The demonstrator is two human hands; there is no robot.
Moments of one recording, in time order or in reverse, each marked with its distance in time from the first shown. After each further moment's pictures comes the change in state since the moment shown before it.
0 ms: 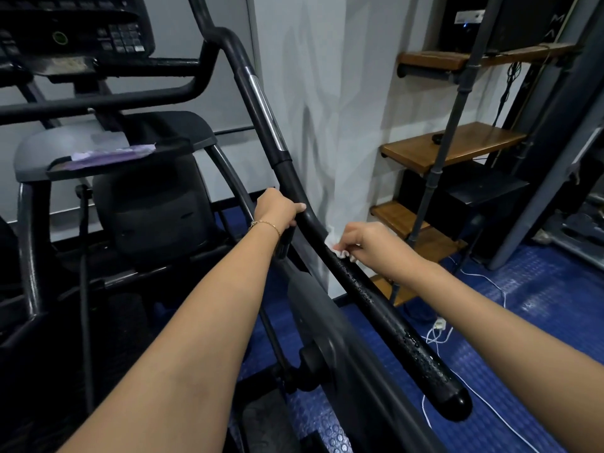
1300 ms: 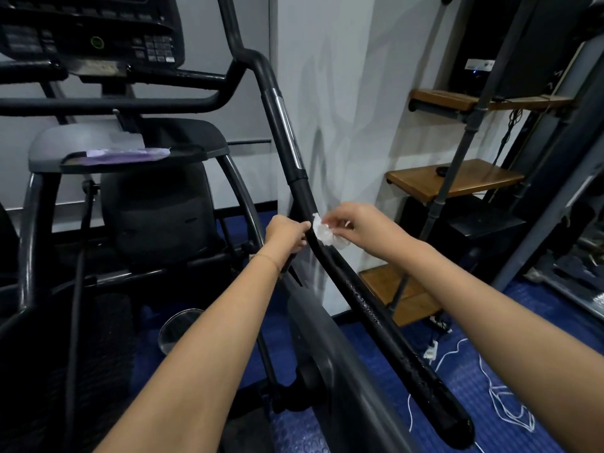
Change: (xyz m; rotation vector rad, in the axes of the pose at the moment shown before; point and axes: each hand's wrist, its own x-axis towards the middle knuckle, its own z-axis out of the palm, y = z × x) left_hand -0.013 -0.013 -0.002 -0.350 -0.069 -0.159; right_hand 0.051 -0.031 -0.030 -0.069 0.025 -0.117
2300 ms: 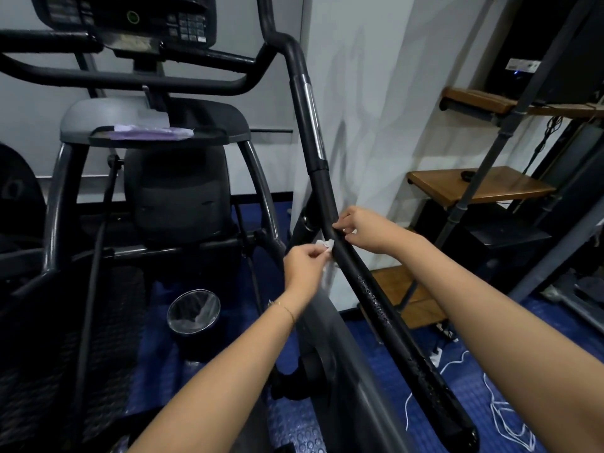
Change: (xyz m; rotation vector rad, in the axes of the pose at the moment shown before) left_hand -0.061 -0.060 0.021 -0.117 0.183 0.263; right_hand 0.026 0.015 0.029 -0.164 -0.272 0.121
